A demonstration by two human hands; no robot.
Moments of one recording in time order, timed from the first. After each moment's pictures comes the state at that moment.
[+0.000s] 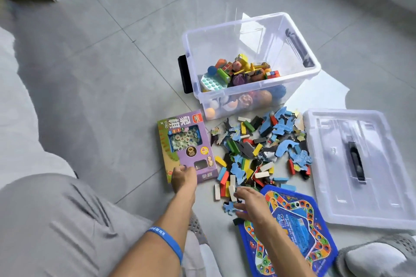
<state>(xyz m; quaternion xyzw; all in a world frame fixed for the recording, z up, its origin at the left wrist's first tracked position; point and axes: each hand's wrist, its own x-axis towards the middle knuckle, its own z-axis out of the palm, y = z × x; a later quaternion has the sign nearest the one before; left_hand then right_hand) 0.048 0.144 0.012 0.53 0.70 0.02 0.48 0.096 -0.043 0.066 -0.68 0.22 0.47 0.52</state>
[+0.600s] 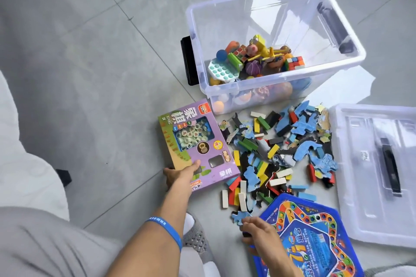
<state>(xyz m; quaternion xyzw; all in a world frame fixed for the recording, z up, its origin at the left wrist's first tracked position) 0.061 0.195 -0.068 0.42 0.75 0.01 0.51 0.080 -0.050 0.025 -0.70 0.23 0.54 0.41</state>
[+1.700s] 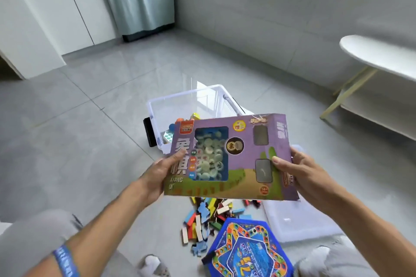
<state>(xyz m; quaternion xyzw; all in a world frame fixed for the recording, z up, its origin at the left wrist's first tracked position) 0.092 0.132 0.249 0.53 0.33 -0.09 0.78 0.204 -0.186 0.288 -0.60 -0.12 0.33 0.72</state>
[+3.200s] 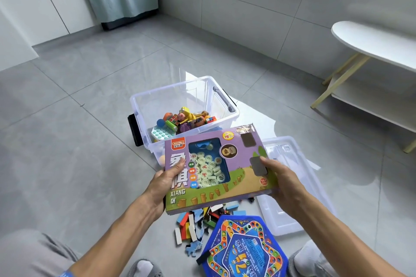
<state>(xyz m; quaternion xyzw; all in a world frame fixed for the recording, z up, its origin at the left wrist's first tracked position) 0.110 0.109 0.208 0.47 0.35 -0.08 0.81 0.209 -0.158 0.232 -0.65 0.12 0.28 0.70</state>
